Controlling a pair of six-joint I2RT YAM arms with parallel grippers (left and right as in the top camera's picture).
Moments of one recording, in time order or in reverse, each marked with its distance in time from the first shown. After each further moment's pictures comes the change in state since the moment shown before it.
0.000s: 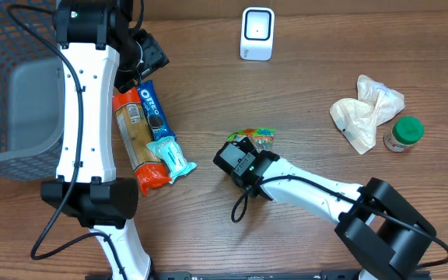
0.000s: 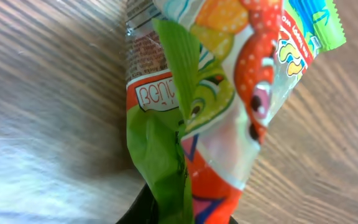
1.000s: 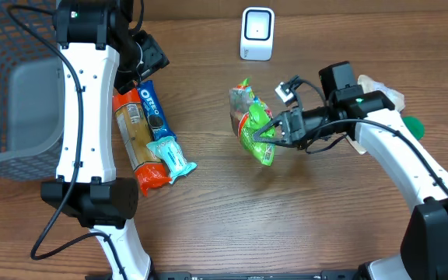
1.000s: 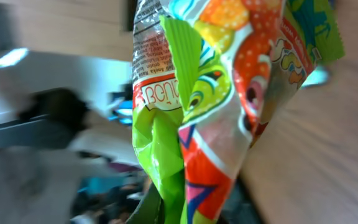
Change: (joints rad) left arm 0.000 0.000 0.000 -0.011 0.000 0.000; right arm -0.632 -0.168 0.110 -0.047 -1.758 -0.063
